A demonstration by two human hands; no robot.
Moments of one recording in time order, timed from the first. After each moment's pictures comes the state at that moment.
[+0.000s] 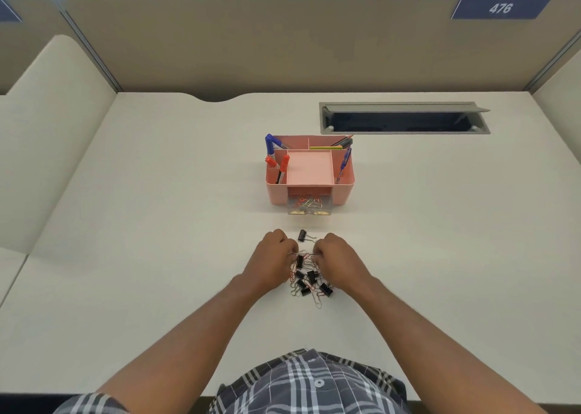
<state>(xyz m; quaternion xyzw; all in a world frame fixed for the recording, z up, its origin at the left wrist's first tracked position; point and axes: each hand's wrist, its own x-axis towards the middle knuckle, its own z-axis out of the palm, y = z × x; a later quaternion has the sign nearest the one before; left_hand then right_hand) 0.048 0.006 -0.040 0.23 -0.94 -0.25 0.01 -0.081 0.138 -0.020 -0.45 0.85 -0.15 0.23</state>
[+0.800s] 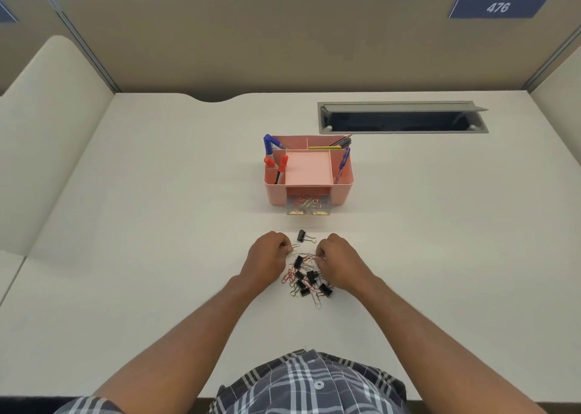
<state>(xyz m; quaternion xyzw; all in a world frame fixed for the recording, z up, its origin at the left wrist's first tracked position) 0.043 0.004 -0.031 0.34 -0.87 -0.35 0.03 -0.085 0.141 -0.024 -0.44 0.85 -0.14 0.23</state>
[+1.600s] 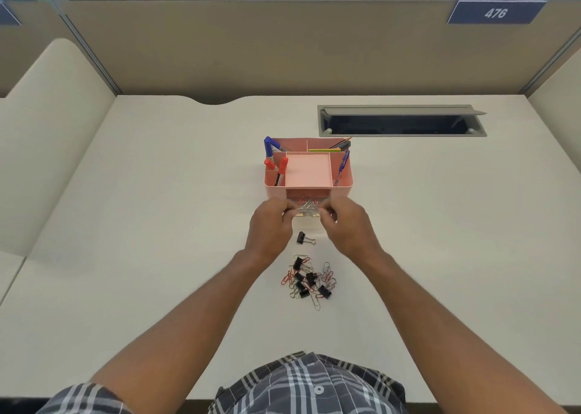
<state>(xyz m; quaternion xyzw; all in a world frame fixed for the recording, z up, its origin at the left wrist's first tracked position) 0.010 -0.012 0.020 0.31 -0.86 -0.35 0.21 -0.111 0.118 0.040 -0.41 0.83 -0.36 0.11</state>
